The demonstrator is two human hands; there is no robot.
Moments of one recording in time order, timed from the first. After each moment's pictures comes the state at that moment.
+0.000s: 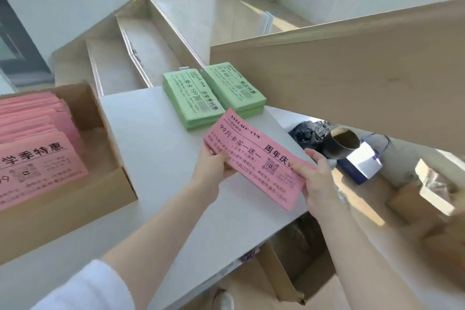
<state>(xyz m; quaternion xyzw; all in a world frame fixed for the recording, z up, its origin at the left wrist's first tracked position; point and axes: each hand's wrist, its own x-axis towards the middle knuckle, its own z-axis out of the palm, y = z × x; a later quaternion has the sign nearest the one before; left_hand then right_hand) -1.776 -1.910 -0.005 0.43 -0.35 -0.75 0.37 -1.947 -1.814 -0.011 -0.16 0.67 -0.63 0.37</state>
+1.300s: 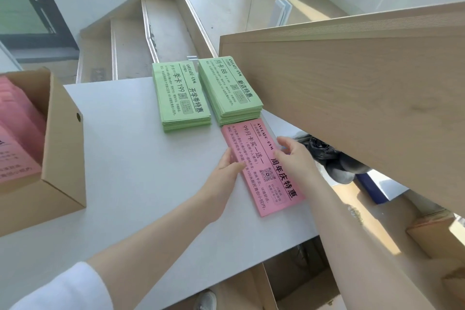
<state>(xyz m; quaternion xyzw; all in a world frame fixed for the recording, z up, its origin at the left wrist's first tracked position) -1.866 -1.906 -0.017 0.41 -0.44 -0.74 0.31 -2.024 -1.899 -0.002 -0.44 0.77 -0.32 0.34</state>
